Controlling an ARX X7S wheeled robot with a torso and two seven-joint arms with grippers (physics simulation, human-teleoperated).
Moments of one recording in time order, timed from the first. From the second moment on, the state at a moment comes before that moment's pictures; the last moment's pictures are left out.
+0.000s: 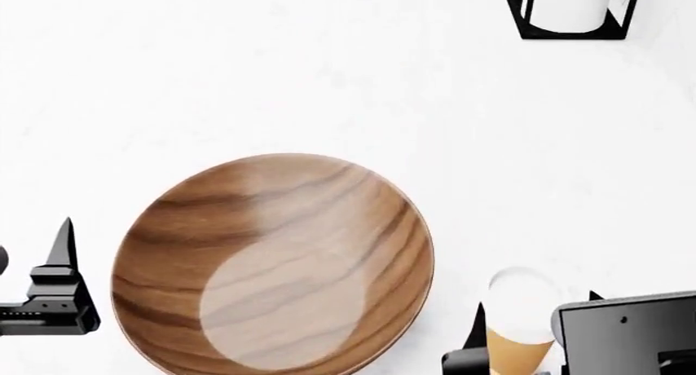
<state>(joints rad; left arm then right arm) -0.33 -0.24 -0.09 0.78 -0.34 -1.07 -0.21 0.29 0.36 0.18 -0.88 0.49 1.35 0.11</state>
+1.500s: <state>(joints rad) -0.32 -0.25 -0.06 0.76 -0.37 -1.05 -0.25 0.33 0.36 0.08 -0.66 0.47 1.22 0.14</state>
